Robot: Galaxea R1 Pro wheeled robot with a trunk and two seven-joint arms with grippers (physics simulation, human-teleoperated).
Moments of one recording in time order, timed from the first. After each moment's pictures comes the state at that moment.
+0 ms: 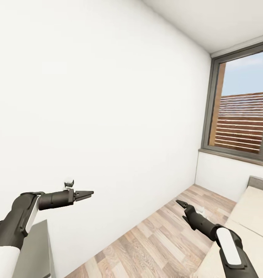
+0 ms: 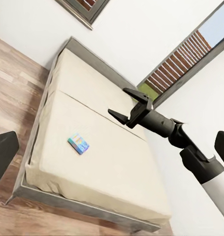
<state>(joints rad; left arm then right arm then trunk) -0.57 0.23 0.20 -1.14 0.02 1.04 -1.43 -0.36 -0.01 -0.42 -1.09 -0.86 0.76 0.15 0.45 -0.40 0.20</state>
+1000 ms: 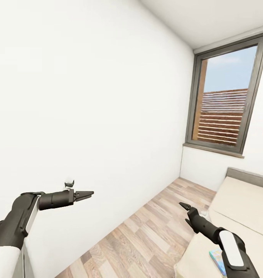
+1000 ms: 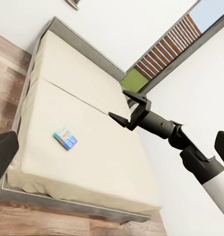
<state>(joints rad) -0.57 0.23 0.20 -1.14 0.02 1.03 -1.43 -0.37 -0.01 -0.48 -1.06 -0.87 0.76 0.13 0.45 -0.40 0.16</state>
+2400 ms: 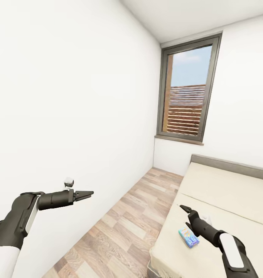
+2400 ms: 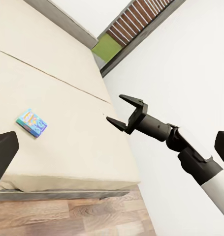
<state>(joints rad) -0.57 0.23 0.21 -1.13 0.02 1.03 -1.43 -0.37 -0.01 -0.50 -1.01 -0.86 0.76 0.13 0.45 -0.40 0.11</state>
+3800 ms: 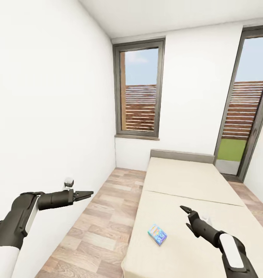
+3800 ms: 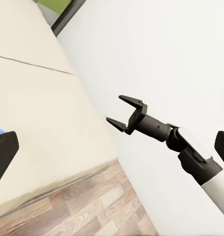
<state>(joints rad) -0.57 0.24 0.21 -1.13 0.02 1.03 -1.43 -0.37 -0.01 -0.50 -1.01 -0.86 0.76 0.12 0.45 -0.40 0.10</state>
